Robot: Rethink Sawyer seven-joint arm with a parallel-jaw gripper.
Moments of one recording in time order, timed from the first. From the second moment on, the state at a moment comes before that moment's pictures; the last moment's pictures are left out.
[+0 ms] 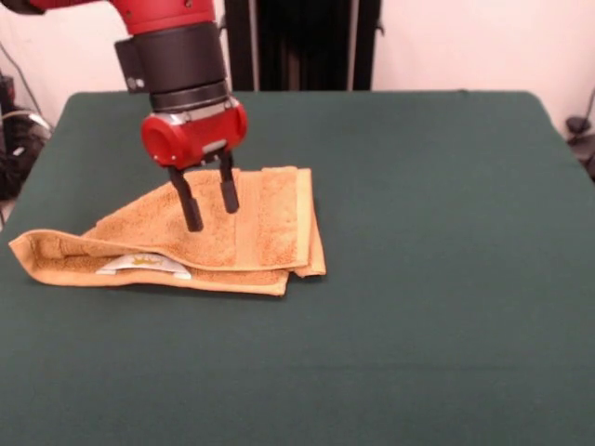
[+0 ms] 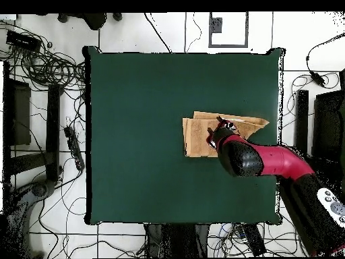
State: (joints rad) arm -0.88 -0.52 0.59 1.75 -0.61 0.25 0.75
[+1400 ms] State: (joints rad) arm -0.93 -0.34 0.62 1.83 -0.58 0.08 0.75
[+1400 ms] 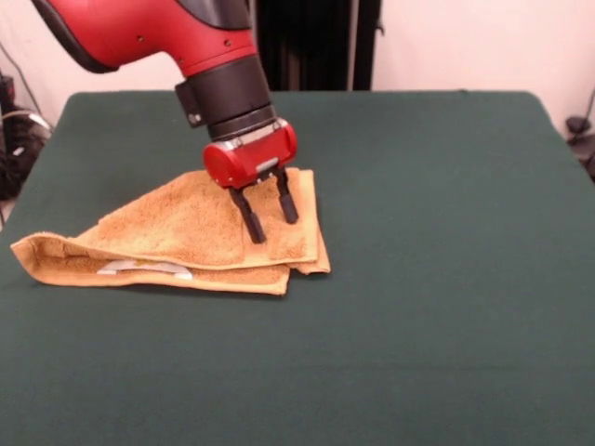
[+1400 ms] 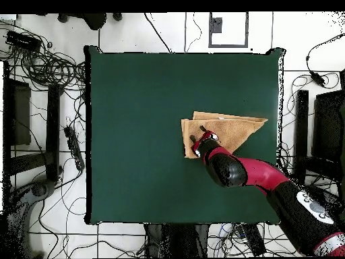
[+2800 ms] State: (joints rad) arm -1.04 -0.24 0.74 1.86 -0.65 0.01 0.75
